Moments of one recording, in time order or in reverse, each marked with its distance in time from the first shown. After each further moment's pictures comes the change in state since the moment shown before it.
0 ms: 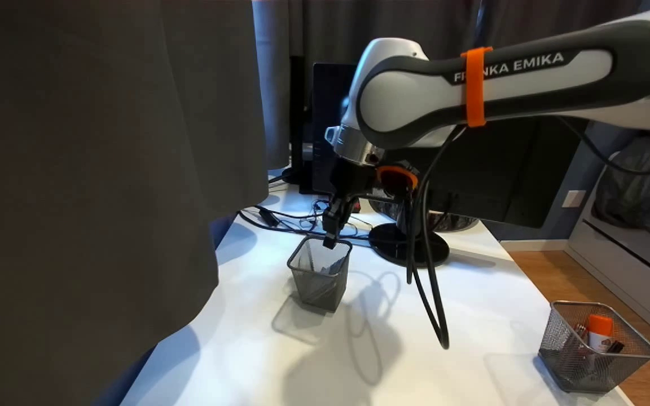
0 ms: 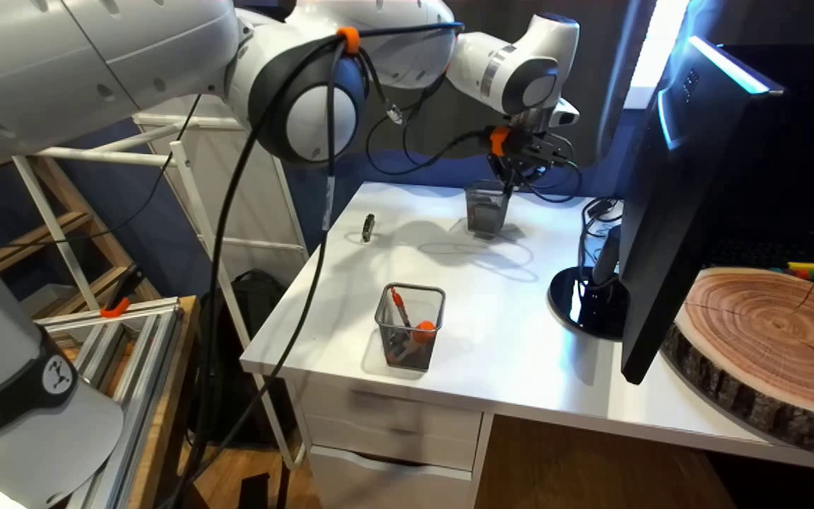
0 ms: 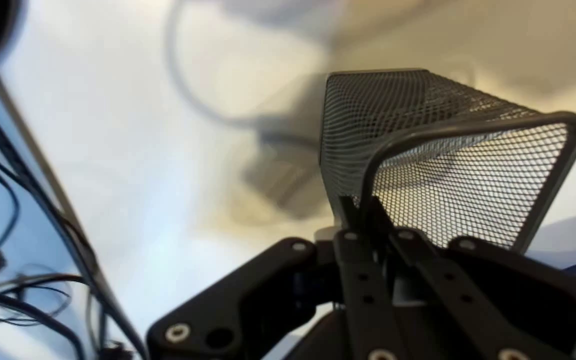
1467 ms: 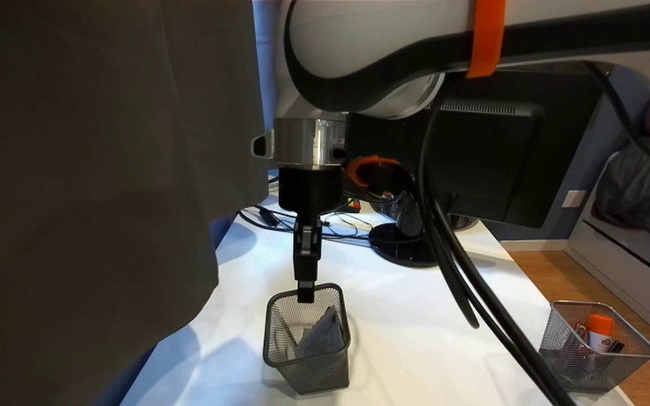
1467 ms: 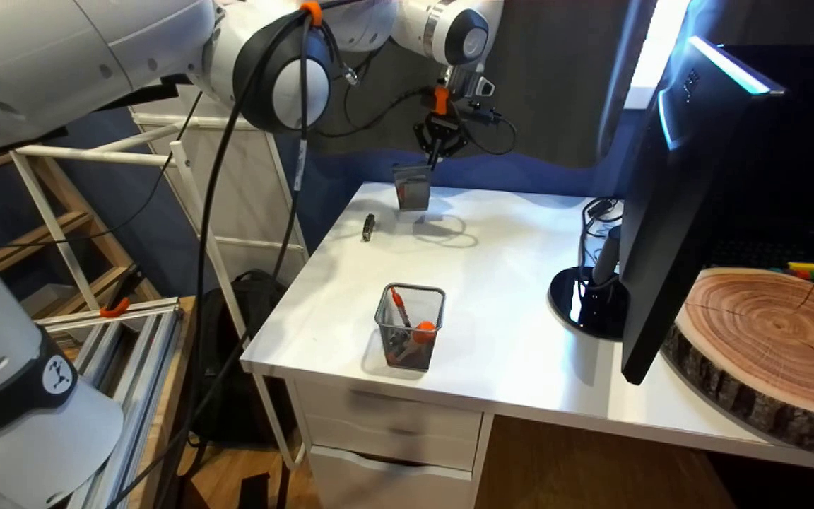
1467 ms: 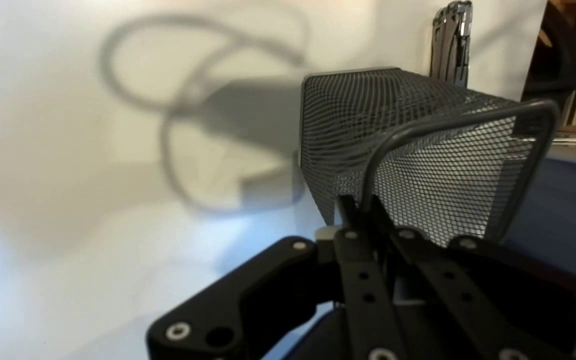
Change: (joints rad) arm 0.182 -0.039 0.027 0.071 0.003 -0.359 -0.174
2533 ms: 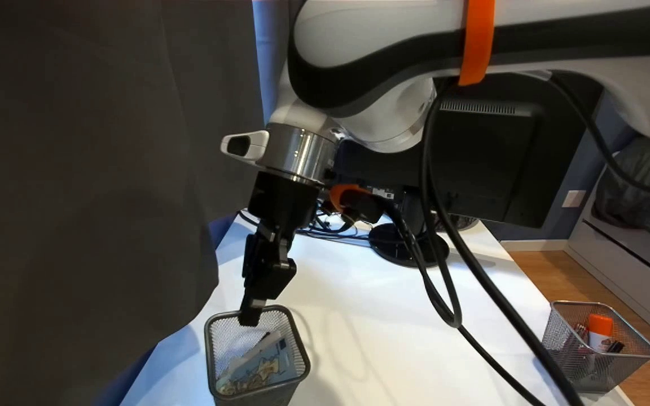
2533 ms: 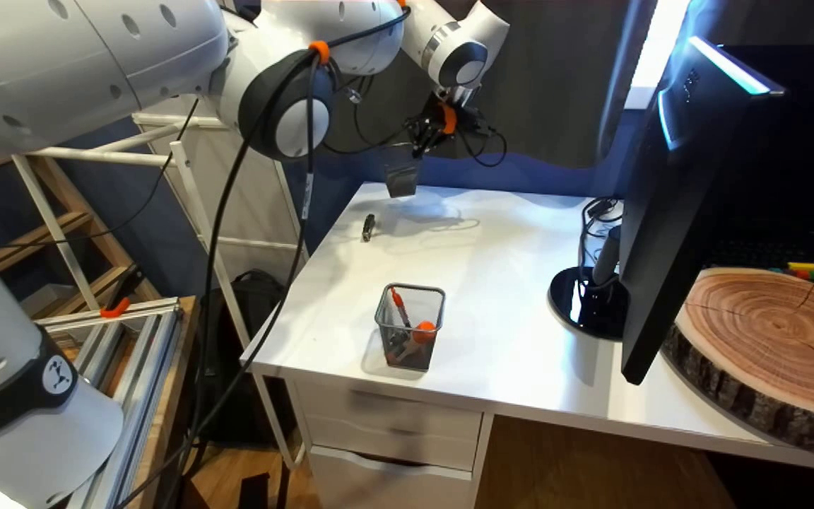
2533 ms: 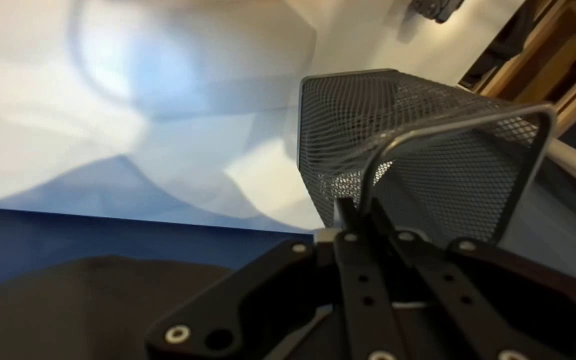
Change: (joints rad) arm -0.031 0.072 0.140 0.031 0.175 0.135 -0.446
